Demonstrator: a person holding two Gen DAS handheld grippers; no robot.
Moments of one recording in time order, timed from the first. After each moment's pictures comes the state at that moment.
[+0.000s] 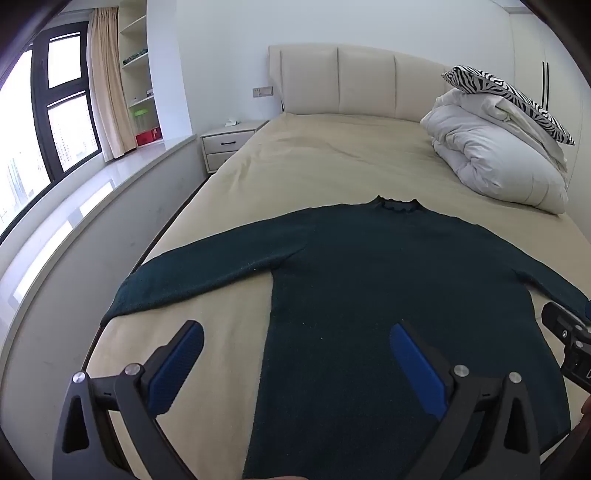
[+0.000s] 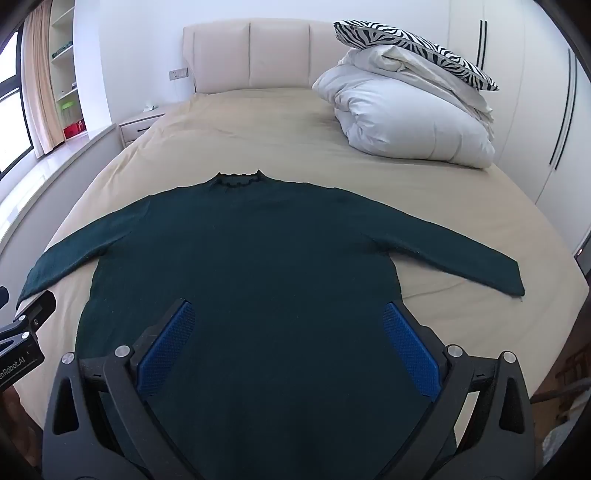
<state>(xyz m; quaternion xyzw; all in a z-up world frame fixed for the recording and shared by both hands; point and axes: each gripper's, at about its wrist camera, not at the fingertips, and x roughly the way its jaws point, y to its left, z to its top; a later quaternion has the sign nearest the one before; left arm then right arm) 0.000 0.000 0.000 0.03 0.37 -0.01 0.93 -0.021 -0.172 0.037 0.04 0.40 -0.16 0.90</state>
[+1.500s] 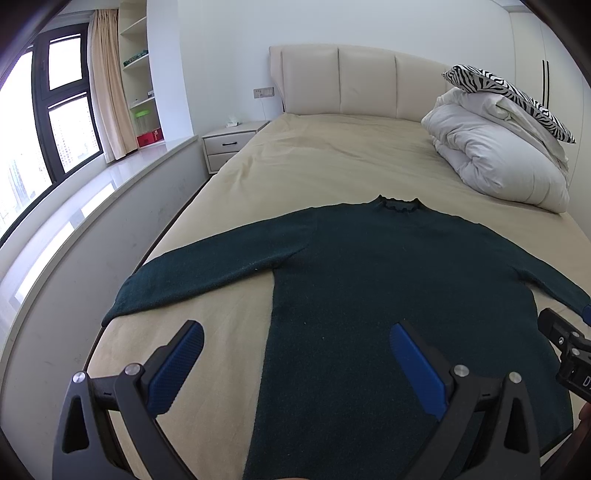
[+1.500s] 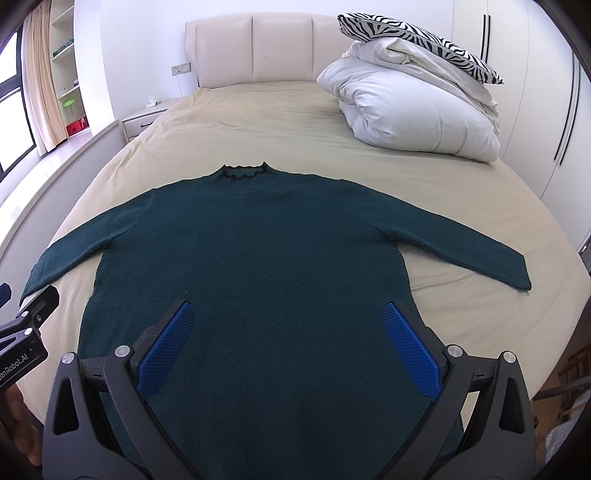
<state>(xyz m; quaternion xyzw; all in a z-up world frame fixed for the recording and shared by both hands) 0.000 0.000 0.000 0.03 0.37 -0.01 0.93 -0.021 -0.157 0.018 0.04 0.41 -0.16 0.90</state>
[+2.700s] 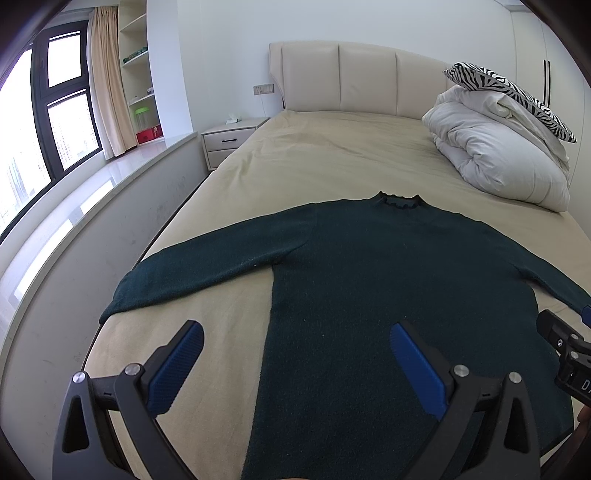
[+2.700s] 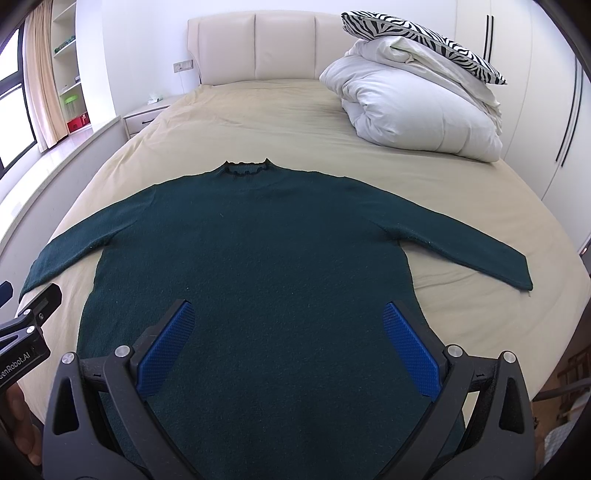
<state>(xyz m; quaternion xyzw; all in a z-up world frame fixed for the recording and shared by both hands) 0.000 -0.001 -0.004 0.03 0.37 -0.01 0.93 -0.016 -0.160 0.018 0.04 0.41 -0.15 0.90</state>
